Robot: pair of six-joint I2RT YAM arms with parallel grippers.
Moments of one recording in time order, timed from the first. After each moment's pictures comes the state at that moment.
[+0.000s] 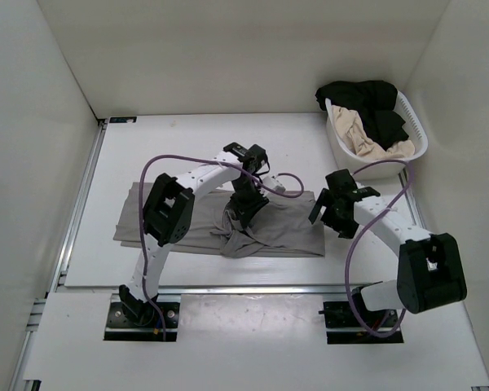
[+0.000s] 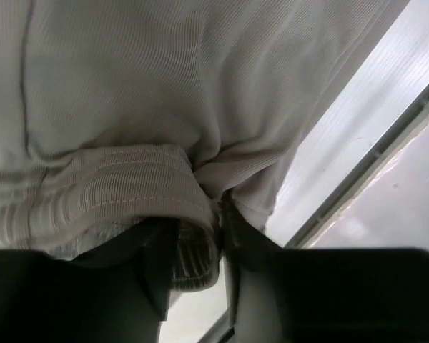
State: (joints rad) left arm -0.70 2.20 1.86 -1.23 0.35 0.41; right arm 0.33 1.35 0.82 -0.70 0.15 0.72
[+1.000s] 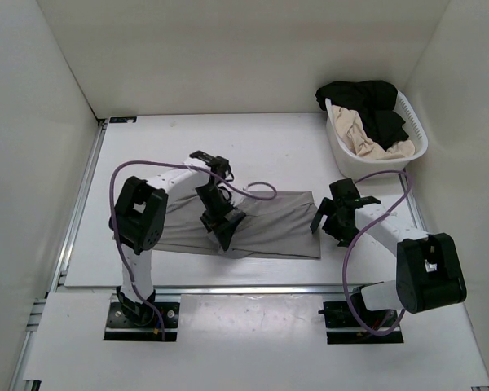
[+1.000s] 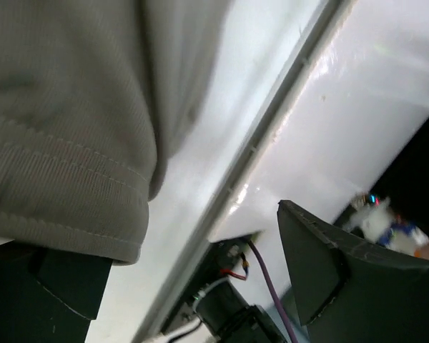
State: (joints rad) left arm -0.56 1.97 1.44 -1.28 0.60 0.51; right arm 0.26 1.37 0.70 -0.58 0.06 0.68
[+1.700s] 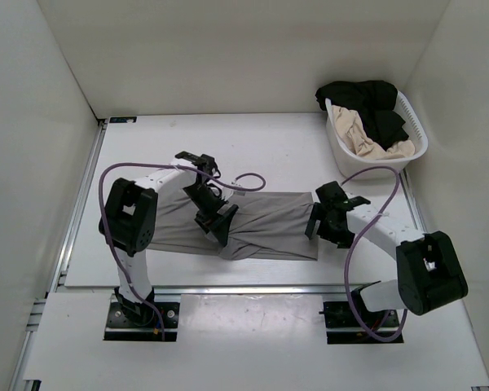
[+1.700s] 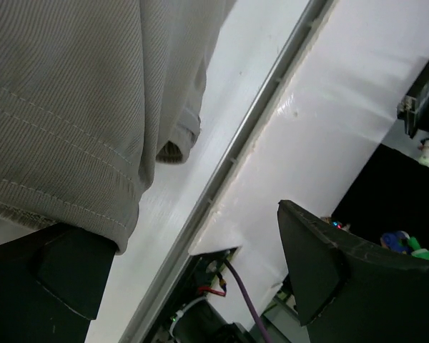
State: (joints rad) left arm -0.45 1.91 1.36 -1.22 0.71 0.47; right arm 0.37 1.37 0.71 -0.65 0.17 0.68
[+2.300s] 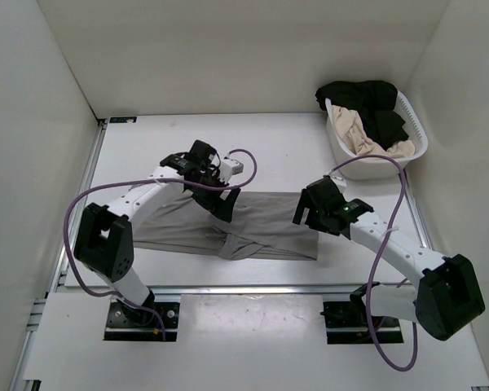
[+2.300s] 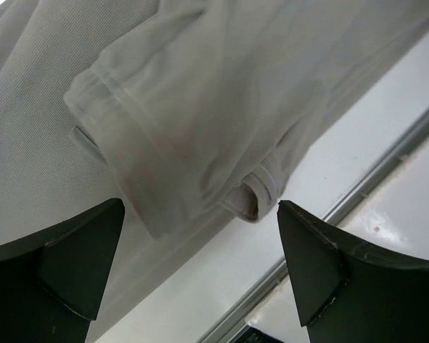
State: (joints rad) left arm -0.49 1.65 1.29 -0.81 0.39 0.19; right arm 0.58 1.20 0.78 -0.59 0.24 0.73
